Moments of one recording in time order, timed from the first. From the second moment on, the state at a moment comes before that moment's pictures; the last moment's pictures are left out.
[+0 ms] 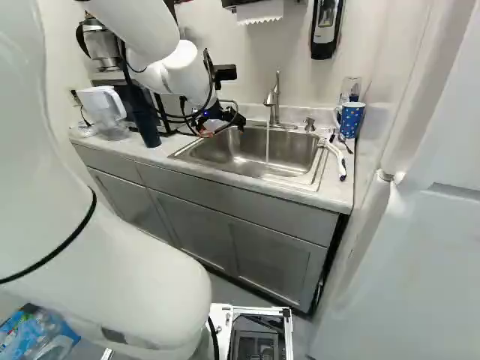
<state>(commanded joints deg) -0.9 8.4 -48.9 0.0 -14.0 0.0</state>
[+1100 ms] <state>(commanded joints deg) 10.3 7.0 -50.2 0.0 -14.0 0.0</state>
